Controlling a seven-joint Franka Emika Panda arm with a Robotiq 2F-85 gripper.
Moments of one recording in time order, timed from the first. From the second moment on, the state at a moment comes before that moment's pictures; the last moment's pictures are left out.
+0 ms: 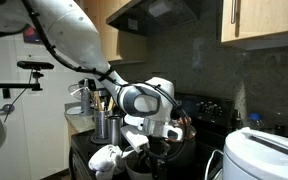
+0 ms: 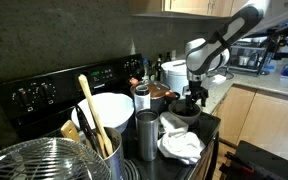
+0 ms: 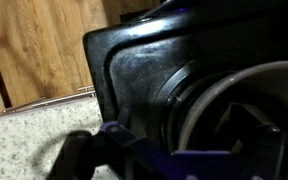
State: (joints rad) arm -0.13 -0.02 -0.22 -2.44 -0.10 2.24 -0.07
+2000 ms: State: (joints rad) arm -0.14 -0.01 -0.19 -2.34 -0.03 2.20 0.04
